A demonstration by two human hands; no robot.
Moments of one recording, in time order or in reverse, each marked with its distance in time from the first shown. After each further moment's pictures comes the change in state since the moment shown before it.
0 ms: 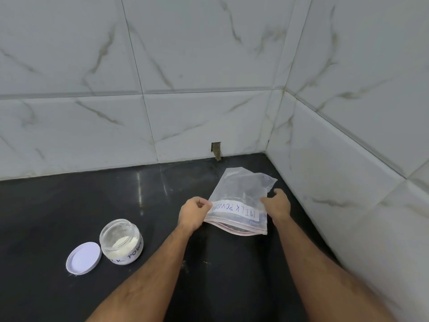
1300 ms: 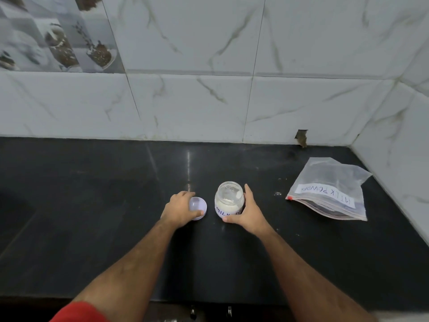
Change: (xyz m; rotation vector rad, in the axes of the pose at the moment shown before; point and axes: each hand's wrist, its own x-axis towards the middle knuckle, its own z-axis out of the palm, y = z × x) left_hand -0.083 -0.182 -0.263 0.580 0.062 -0.013; right_hand -0.240 -0.033 0.225 -0.023 -0.724 -0.369
